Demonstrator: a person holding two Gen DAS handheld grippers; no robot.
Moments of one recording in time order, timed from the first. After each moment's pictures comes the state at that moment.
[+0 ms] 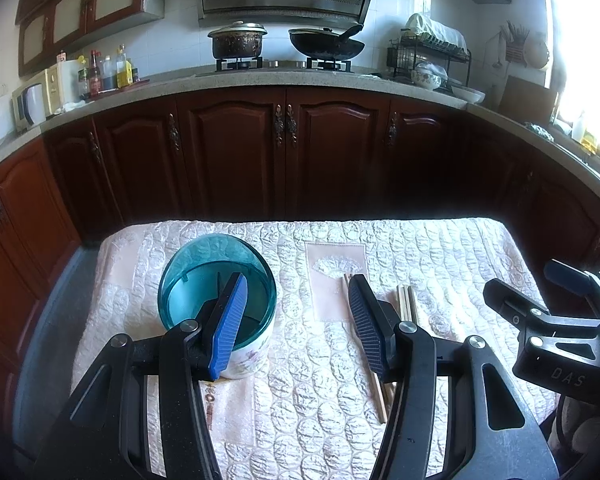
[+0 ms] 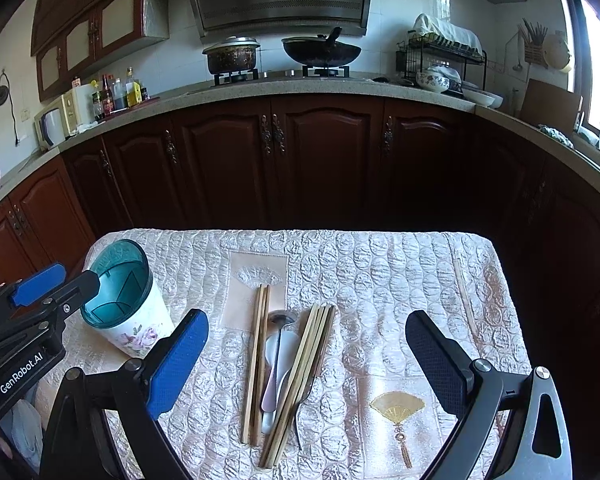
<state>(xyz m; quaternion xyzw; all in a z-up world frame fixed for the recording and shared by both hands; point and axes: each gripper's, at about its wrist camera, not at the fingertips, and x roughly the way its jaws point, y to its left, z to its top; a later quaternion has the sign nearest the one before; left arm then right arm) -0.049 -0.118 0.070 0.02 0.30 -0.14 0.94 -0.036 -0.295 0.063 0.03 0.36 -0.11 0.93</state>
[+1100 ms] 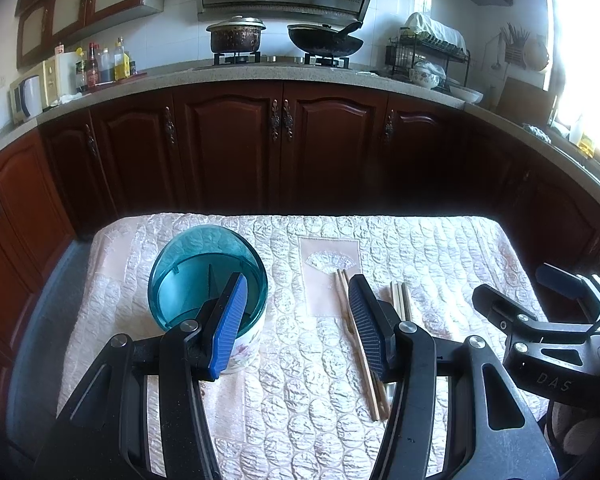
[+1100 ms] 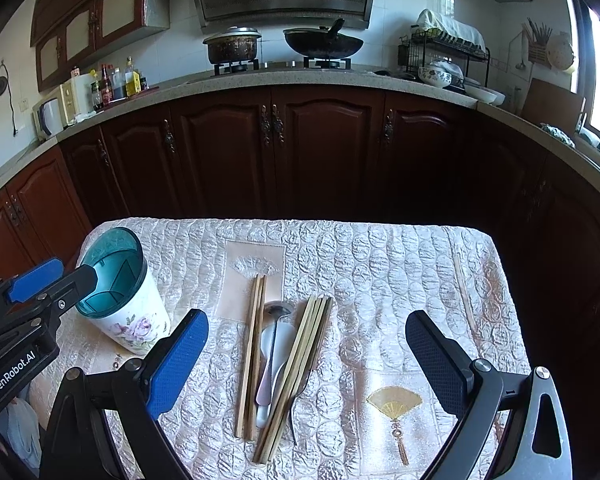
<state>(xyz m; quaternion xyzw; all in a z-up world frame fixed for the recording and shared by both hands) -0.050 -0.117 0.059 0.01 0.31 -0.15 0.94 -0.034 -0.295 0.057 0.03 0.37 -0.11 0.92</state>
